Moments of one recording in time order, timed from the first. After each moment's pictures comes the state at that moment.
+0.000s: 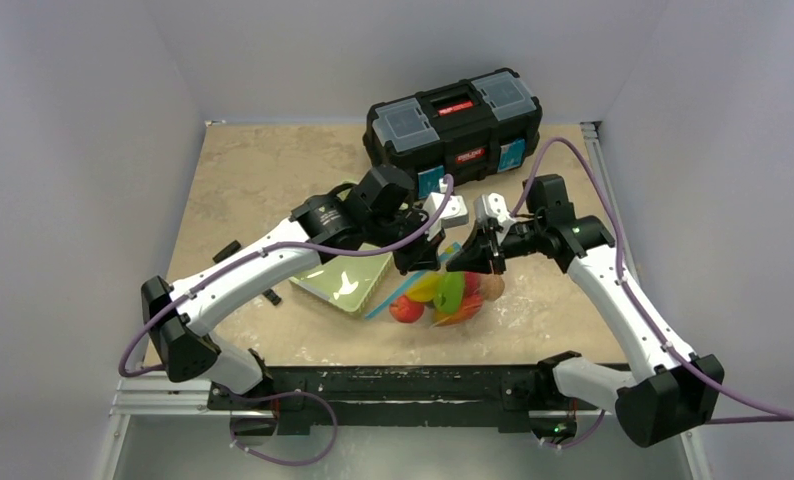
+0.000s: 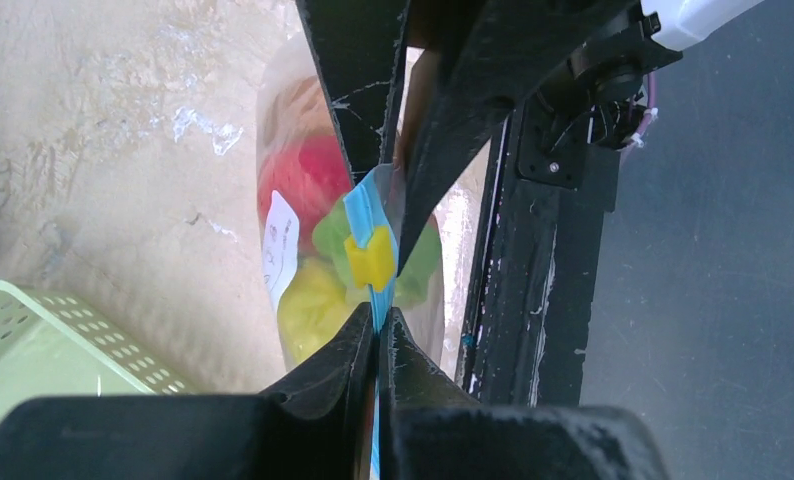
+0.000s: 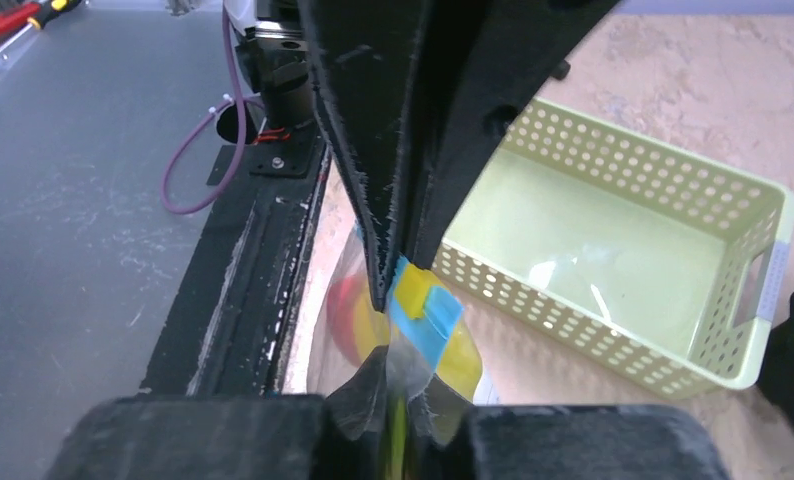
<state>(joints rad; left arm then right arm) -0.93 1.49 1.52 -0.71 0.45 0.14 0.31 1.13 1.07 -0.83 -1.21 -0.84</state>
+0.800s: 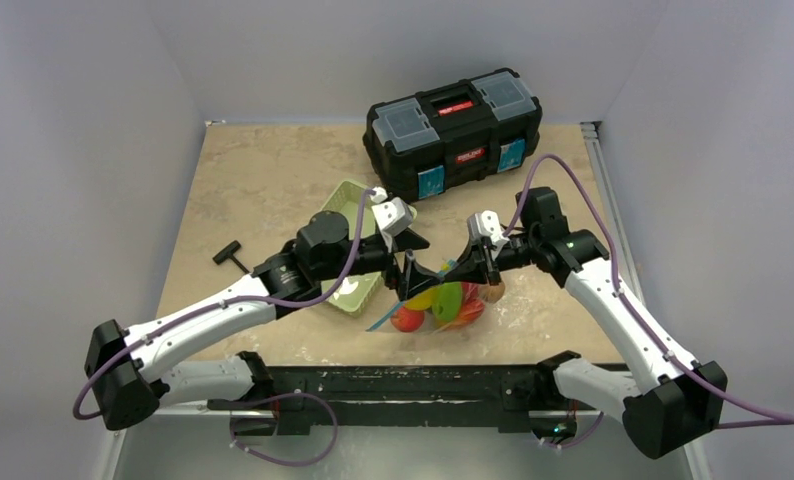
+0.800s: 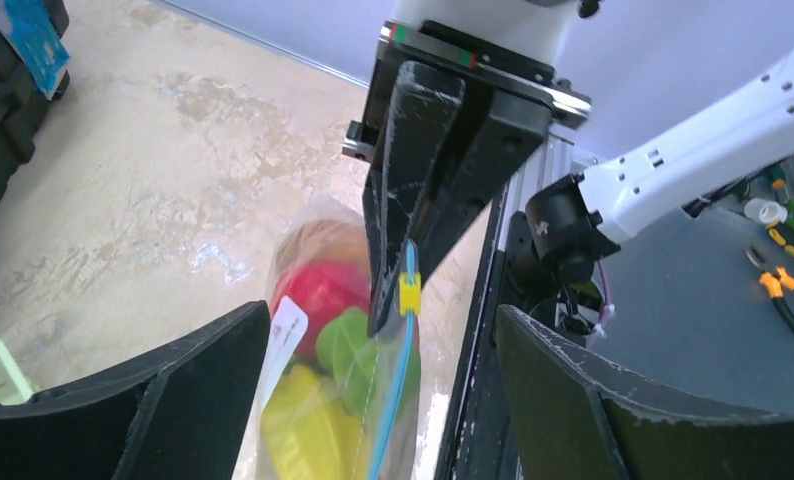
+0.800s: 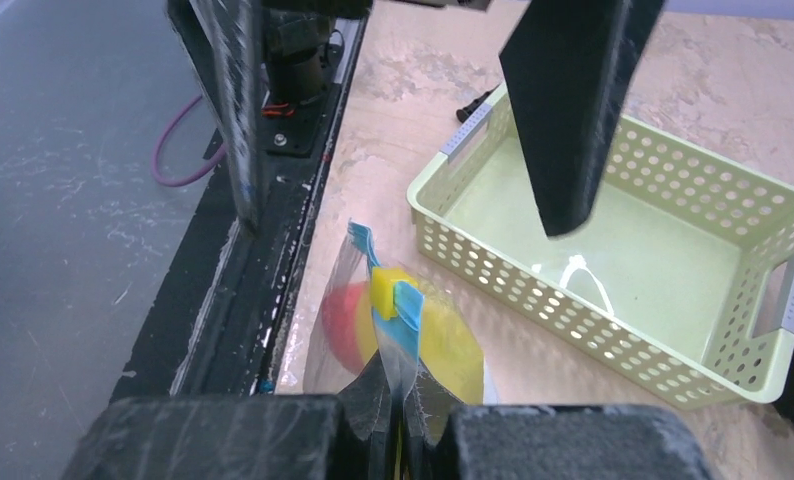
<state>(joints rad) -0.93 1.10 0.91 0.06 0.37 -0.19 0.37 1.07 0.96 -0.71 -1.17 -0.81</state>
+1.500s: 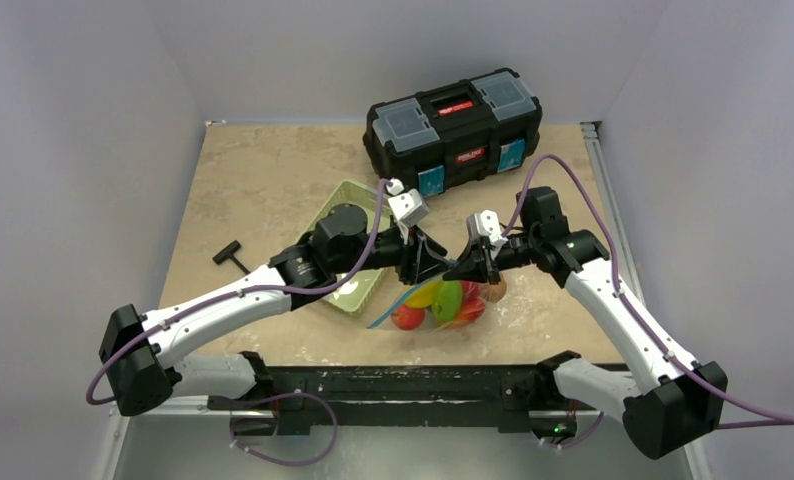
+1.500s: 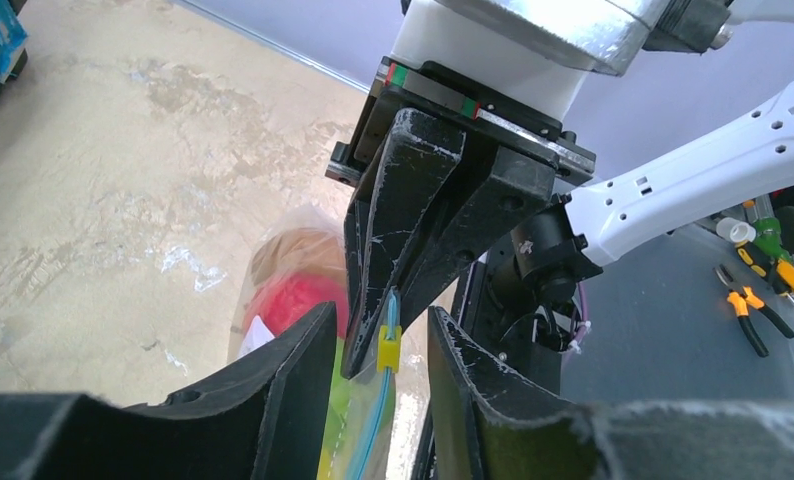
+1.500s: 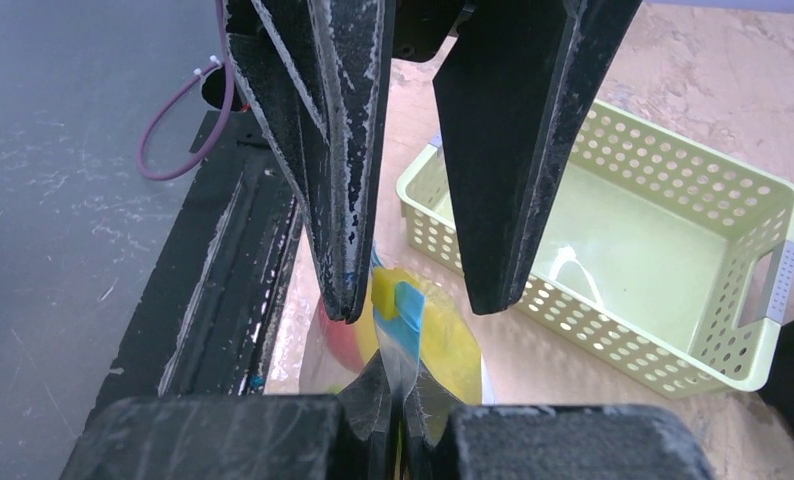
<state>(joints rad) -0.96 1.22 0.99 0.10 0.35 -0.28 0.37 1.07 0.96 -0.70 -1.14 -0.81</state>
